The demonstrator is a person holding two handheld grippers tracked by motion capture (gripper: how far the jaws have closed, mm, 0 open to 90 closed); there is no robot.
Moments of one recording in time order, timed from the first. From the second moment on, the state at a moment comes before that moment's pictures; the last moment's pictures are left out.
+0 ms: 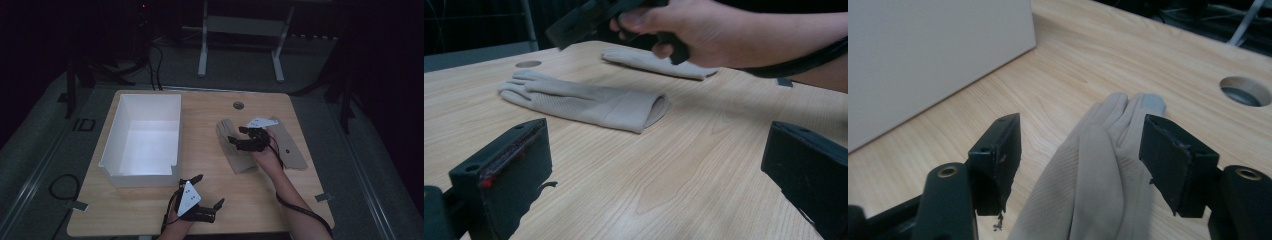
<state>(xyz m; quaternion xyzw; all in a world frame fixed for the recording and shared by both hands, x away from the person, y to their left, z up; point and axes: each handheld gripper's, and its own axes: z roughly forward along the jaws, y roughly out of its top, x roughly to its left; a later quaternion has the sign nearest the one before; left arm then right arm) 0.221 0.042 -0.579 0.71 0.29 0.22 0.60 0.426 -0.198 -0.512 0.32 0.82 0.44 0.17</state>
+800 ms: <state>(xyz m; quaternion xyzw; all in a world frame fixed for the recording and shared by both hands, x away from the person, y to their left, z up) 0.222 0.042 -0.579 0.71 0.29 0.22 0.60 0.456 -0.183 -0.567 0.33 0.85 0.37 0.16</state>
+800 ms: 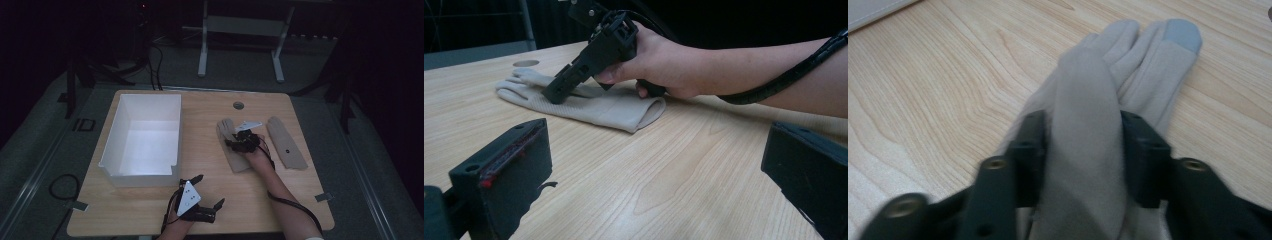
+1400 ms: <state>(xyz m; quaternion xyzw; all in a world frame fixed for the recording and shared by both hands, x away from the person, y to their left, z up) 0.223 0.041 -0.579 0.71 0.30 0.22 0.60 0.433 -0.176 -0.517 0.44 0.78 0.40 0.19</state>
